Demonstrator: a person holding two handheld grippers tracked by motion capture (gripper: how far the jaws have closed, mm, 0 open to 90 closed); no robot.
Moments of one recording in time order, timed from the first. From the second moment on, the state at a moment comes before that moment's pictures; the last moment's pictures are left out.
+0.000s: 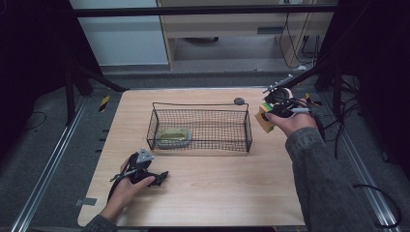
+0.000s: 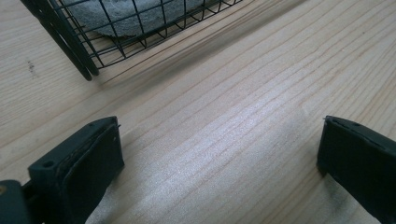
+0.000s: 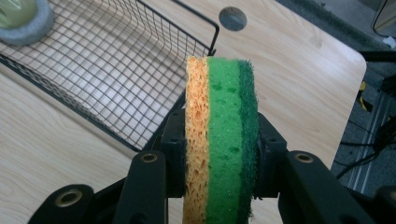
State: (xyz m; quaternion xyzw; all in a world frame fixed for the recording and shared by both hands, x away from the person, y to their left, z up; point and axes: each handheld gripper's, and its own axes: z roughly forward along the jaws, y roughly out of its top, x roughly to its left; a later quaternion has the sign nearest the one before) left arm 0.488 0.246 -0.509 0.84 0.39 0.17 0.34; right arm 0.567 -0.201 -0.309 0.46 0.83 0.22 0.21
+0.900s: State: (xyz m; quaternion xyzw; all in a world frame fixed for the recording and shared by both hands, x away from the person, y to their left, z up) left arm 0.489 0.246 -0.509 0.84 0.39 0.17 0.34; right arm 0.594 -0.162 -0.294 0.42 0.84 0.25 0.22
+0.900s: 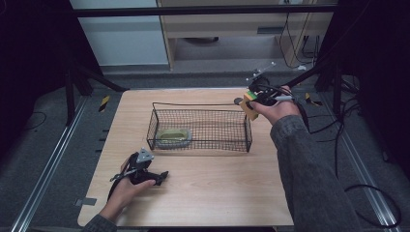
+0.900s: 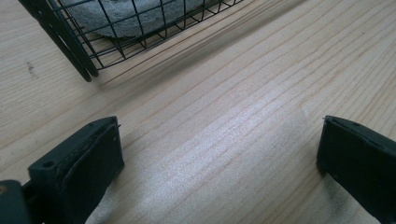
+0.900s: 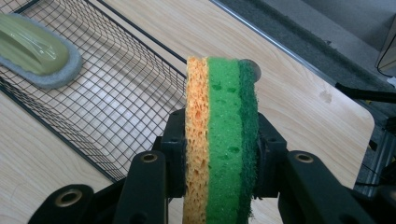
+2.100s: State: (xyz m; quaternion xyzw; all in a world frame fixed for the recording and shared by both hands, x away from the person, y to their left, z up) left arm 0.490 0.246 -0.509 0.84 0.39 0.17 0.34; right arm 0.622 -0.137 -0.336 0.40 0.87 0.23 0.20
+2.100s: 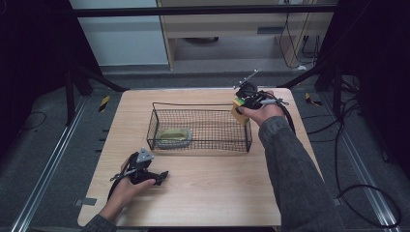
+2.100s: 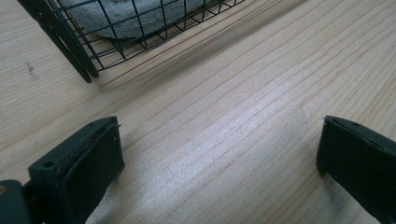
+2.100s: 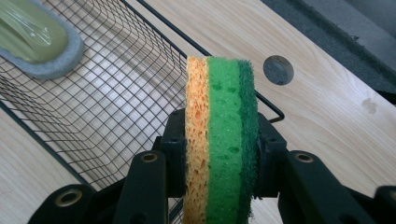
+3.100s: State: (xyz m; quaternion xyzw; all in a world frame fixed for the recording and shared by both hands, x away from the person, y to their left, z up) left arm 0.490 0.246 -0.509 0.84 0.39 0.17 0.34; right arm 0.646 -0.139 -0.388 0.41 0.87 0.20 0.18
